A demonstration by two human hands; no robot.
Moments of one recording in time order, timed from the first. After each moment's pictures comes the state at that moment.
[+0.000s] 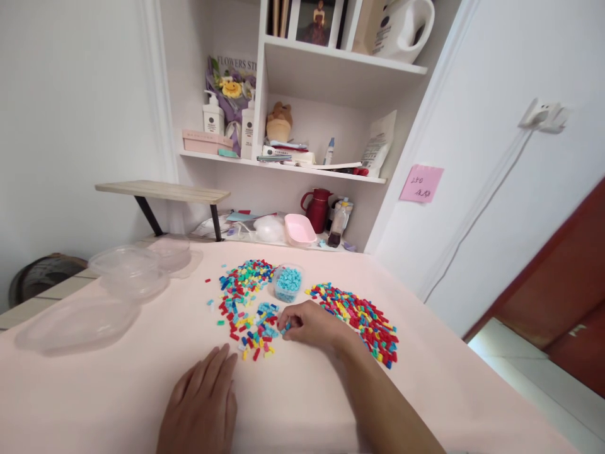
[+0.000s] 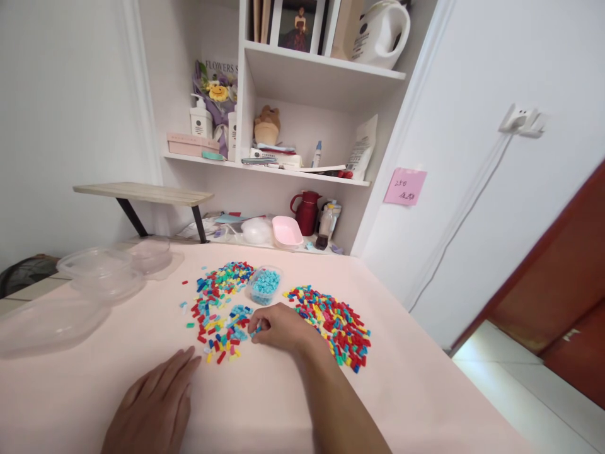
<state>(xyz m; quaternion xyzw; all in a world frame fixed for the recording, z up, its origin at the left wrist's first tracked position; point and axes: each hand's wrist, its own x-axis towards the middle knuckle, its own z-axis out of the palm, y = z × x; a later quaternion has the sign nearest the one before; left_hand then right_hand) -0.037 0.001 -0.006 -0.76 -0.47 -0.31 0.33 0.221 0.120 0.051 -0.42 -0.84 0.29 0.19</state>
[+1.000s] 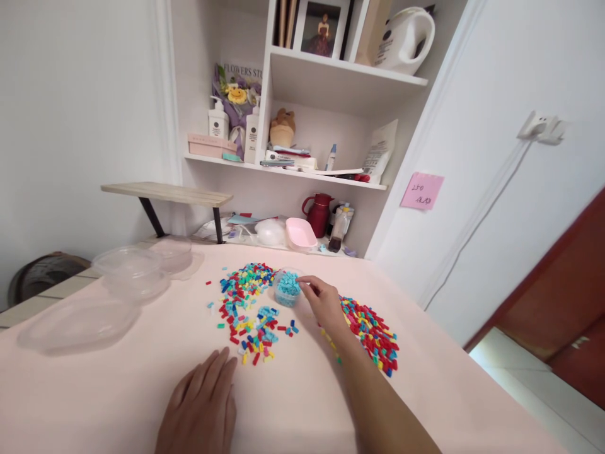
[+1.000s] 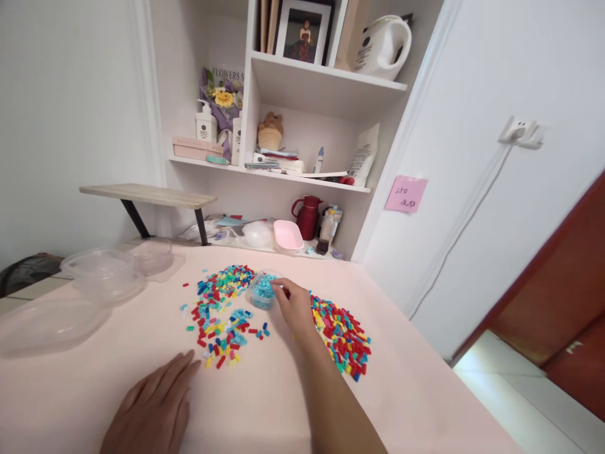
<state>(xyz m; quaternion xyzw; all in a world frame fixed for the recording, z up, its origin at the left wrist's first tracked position) -0.037 0.003 -0.006 -0.75 -0.46 -0.32 0.34 0.223 0.144 0.053 -0.49 -0.69 0.18 0.51</state>
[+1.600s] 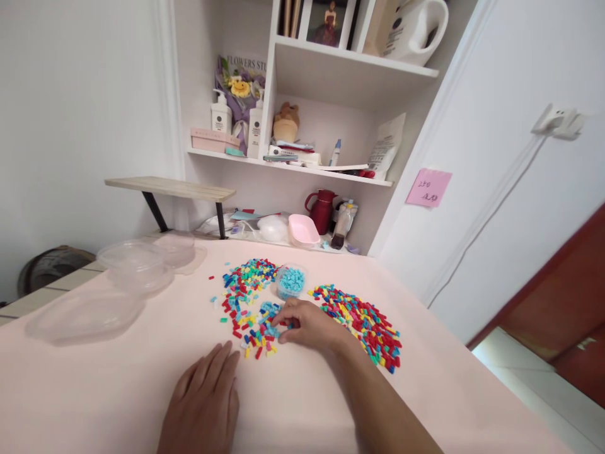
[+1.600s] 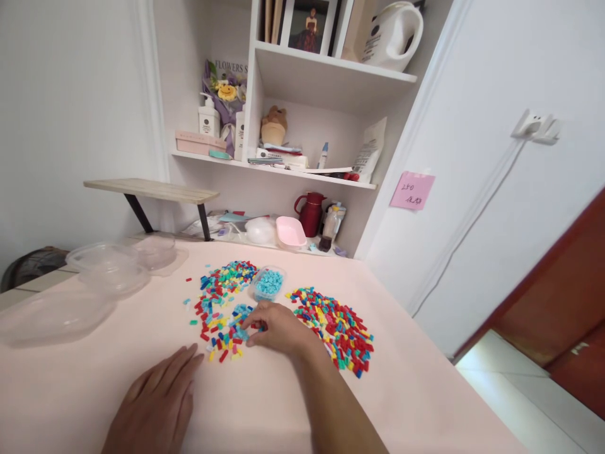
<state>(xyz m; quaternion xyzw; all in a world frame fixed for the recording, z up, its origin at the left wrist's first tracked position) -0.035 -0.001 -0.005 -0.75 -0.47 -0.30 0.34 0.212 0.127 0.045 -0.35 -0.88 0.24 0.22</state>
